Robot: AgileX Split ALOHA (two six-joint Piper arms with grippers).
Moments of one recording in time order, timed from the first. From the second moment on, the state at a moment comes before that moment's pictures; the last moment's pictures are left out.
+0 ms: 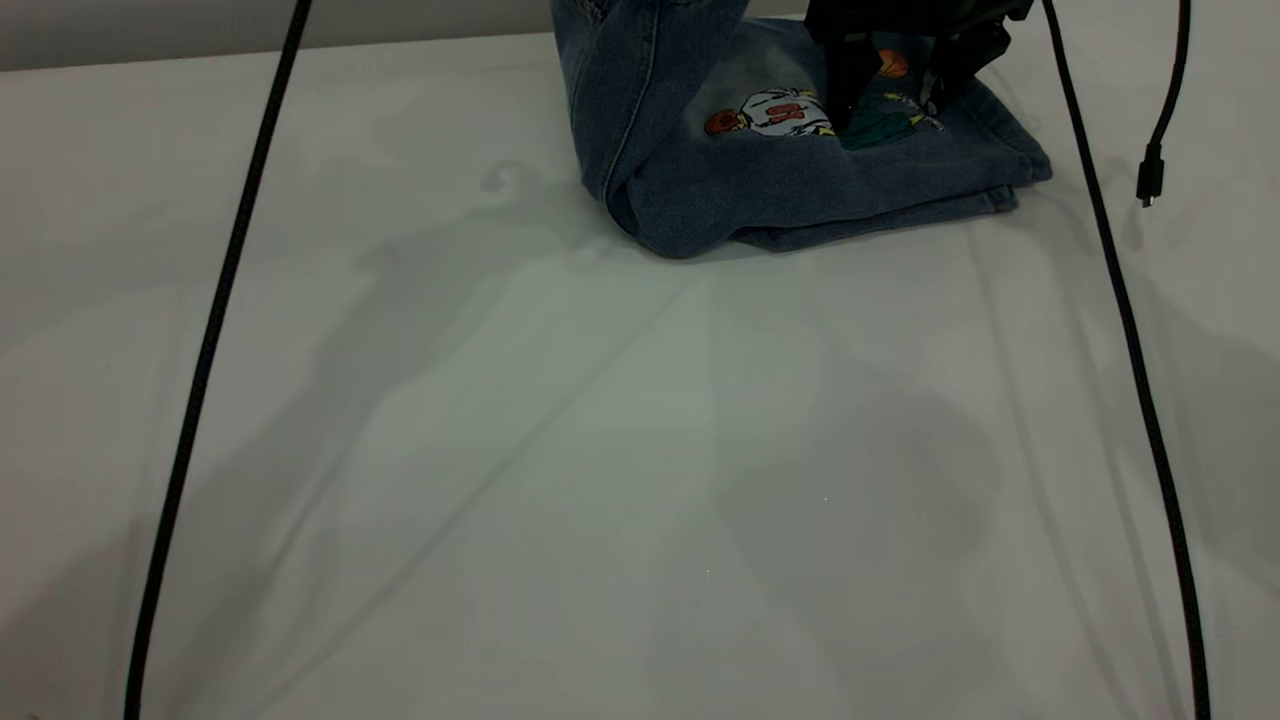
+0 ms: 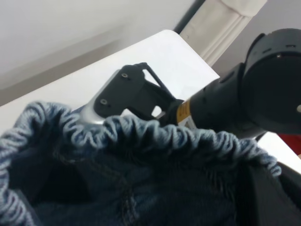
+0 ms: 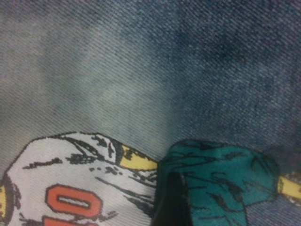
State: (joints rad) left arm -0.41 2.21 -1.83 -1.20 0.64 0.96; right arm 0.22 2.85 -2.65 0.13 1.22 -0.09
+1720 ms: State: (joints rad) left arm -0.66 2.60 -2.15 -1.27 0.25 1.03; right arm -0.09 2.51 -2.65 0.26 1.22 -0.12
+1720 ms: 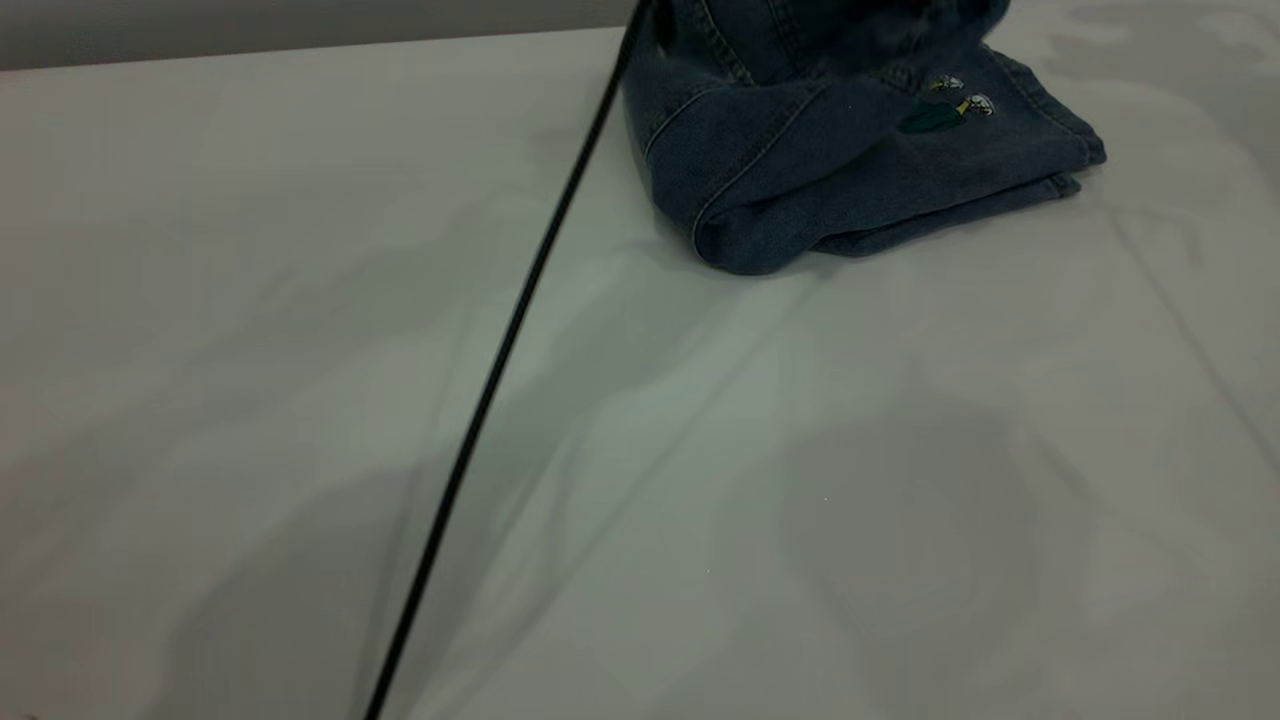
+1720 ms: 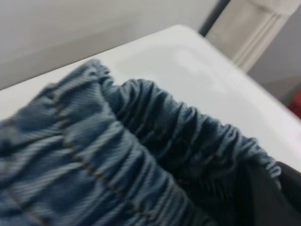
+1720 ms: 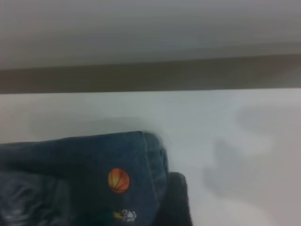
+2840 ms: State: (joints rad) left arm -0.55 2.44 -2.16 -0.88 0.60 0.71; right arm -0.09 2.51 -2.65 0.29 1.22 -0.14
